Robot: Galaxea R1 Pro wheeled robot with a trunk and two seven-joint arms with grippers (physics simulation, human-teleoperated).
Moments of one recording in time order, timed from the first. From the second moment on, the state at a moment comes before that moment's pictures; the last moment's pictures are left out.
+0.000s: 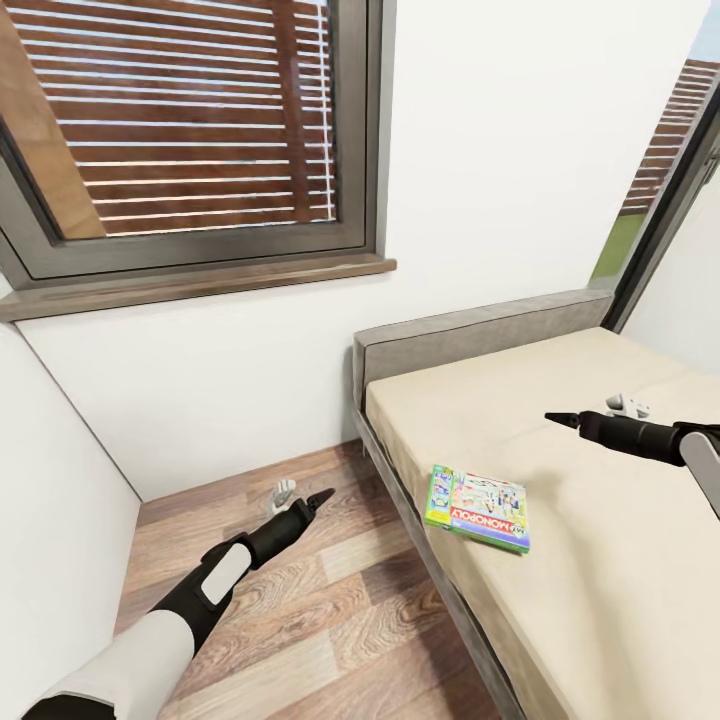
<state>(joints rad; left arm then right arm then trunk) -0.71 -0.01 -0.16 -0.45 0.90 0.29 -0.57 -0.81 -0.57 -0.03 -1.03 -0.63 0.84 0.43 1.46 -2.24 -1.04</state>
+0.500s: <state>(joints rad) -0.71 -0.02 -0.16 -0.44 0.90 0.29 -0.67 -0.81 -0.57 -0.03 -1.04 -0.63 0.84 0.43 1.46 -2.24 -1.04</state>
